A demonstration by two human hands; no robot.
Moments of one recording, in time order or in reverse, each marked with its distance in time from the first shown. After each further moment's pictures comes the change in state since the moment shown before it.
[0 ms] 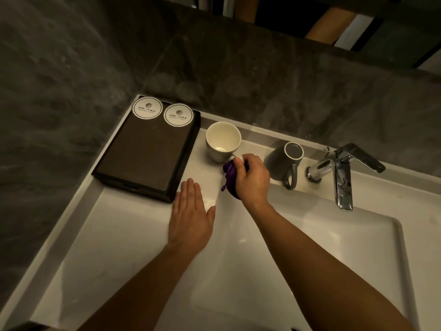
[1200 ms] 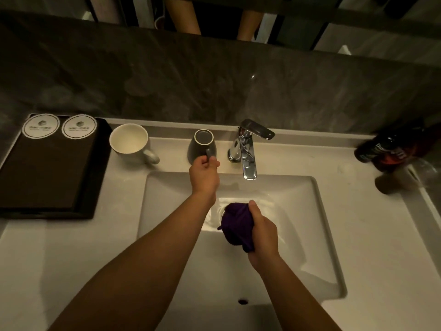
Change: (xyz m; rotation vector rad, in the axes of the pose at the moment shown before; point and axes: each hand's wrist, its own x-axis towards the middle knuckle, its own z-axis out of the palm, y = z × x) left_hand 0.054 0.244 -0.026 -1.430 -0.089 -0.367; right_hand -0.124 0.110 -0.176 0.792 0.148 1.007
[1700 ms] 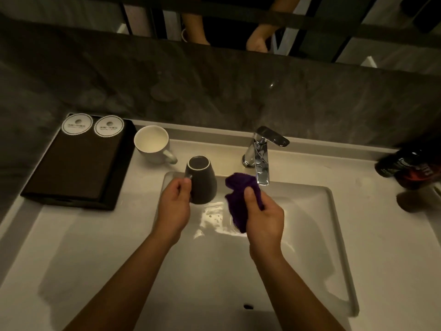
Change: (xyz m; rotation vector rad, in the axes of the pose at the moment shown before) left_hand -0.060 0.016 -0.122 0.228 -0.050 0.148; right_hand -0.054 -0.043 0.036 -0.186 -0.130 -0.530
